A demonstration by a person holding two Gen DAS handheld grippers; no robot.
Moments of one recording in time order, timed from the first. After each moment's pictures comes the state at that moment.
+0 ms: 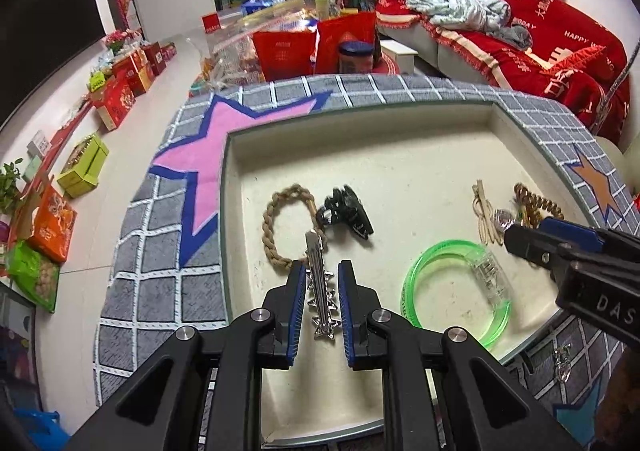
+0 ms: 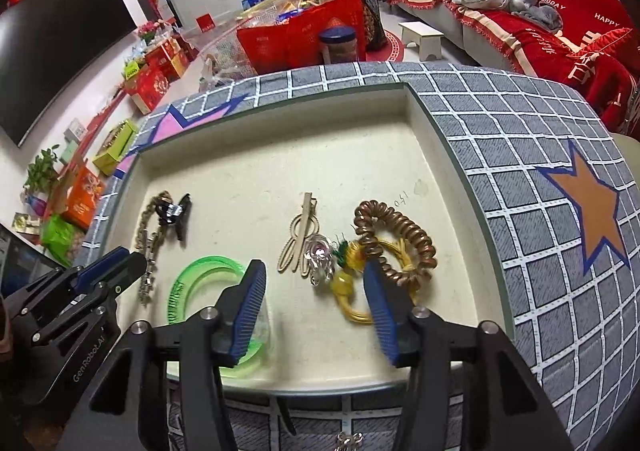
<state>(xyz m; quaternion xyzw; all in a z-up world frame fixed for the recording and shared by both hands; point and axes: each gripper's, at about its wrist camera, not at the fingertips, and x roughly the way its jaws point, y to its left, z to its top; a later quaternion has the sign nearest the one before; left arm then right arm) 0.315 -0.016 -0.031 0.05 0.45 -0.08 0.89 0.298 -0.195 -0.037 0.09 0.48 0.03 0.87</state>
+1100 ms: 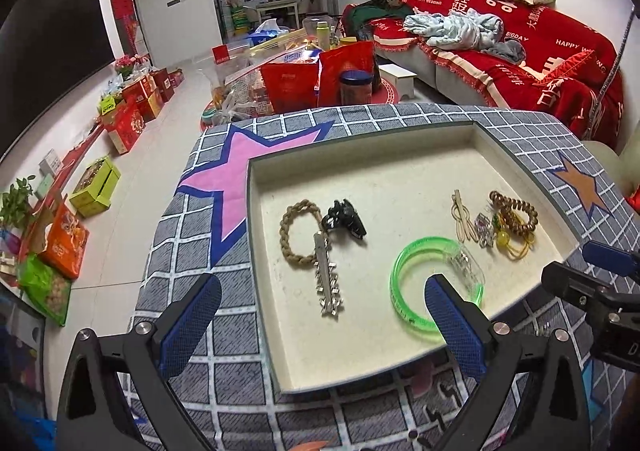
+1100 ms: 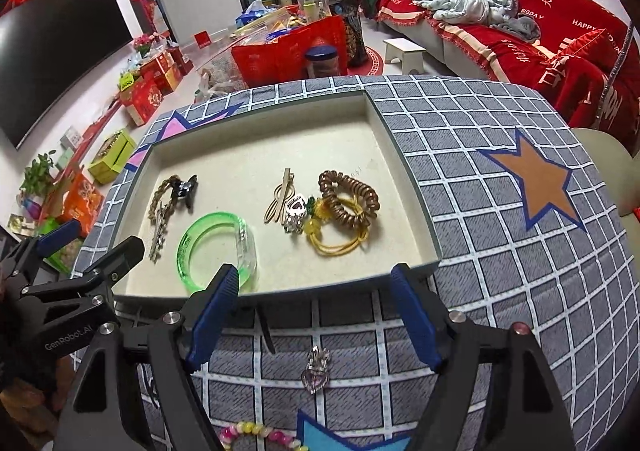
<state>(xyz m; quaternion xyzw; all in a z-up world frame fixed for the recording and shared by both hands) 0.279 -0.010 -0.003 0.07 0.41 -0.07 0.91 0.232 -0.208 -0.012 0.08 0.45 0.01 0.89</state>
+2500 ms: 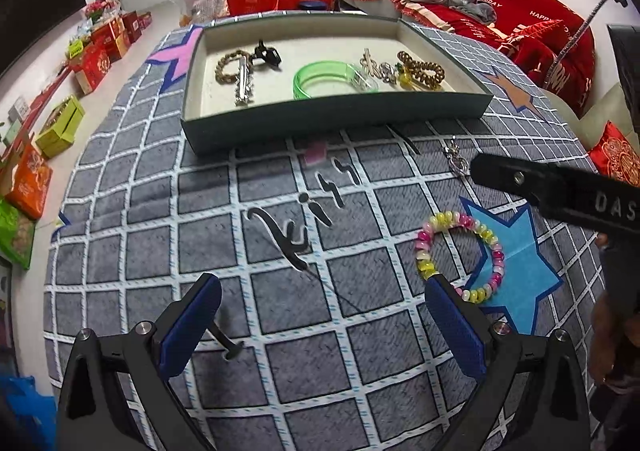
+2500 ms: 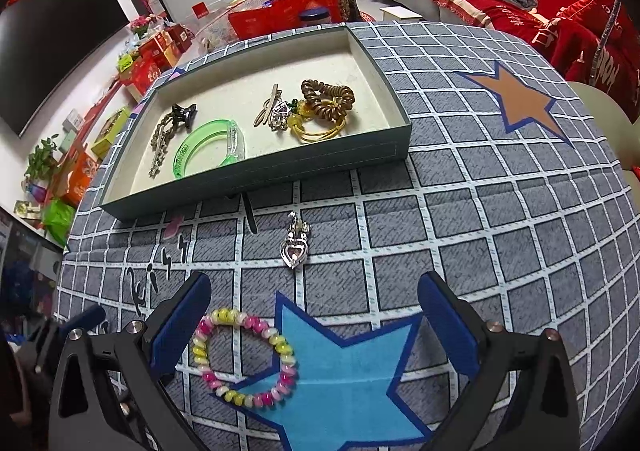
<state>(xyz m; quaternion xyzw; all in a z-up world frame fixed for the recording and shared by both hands) 0.153 -0.031 -0.048 0.02 0.51 -0.13 0.85 0.172 -0.217 -0.039 0.10 0.50 0.01 0.86</state>
